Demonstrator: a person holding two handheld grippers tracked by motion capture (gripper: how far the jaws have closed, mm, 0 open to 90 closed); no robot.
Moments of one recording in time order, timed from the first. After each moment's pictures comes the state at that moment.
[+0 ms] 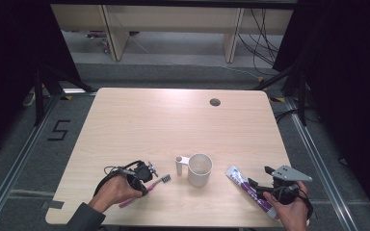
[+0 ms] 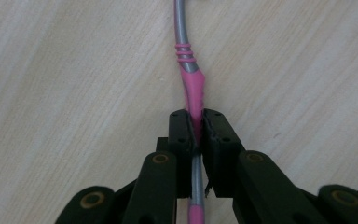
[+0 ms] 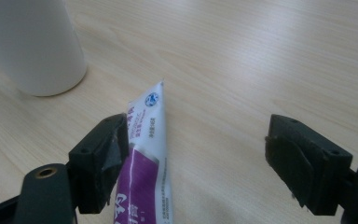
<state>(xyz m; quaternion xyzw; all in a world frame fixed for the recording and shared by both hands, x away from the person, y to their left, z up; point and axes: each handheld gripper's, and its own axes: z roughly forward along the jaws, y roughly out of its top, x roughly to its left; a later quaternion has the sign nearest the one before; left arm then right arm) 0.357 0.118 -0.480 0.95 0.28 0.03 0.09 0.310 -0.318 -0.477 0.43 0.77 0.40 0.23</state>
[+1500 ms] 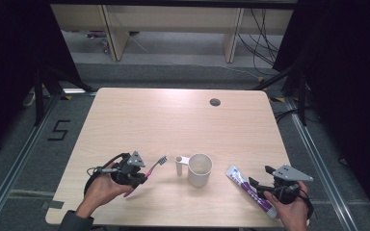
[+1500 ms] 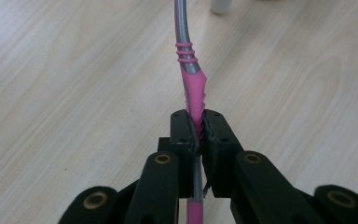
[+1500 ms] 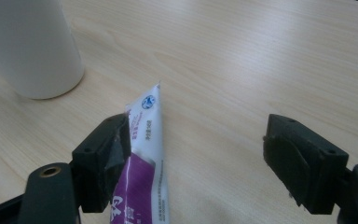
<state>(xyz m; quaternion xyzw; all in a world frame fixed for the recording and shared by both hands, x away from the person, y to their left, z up) 0.353 0.154 -0.451 0.91 0.29 0.08 0.27 0.310 -0.318 -0.476 0.44 0.77 0.40 0.22</state>
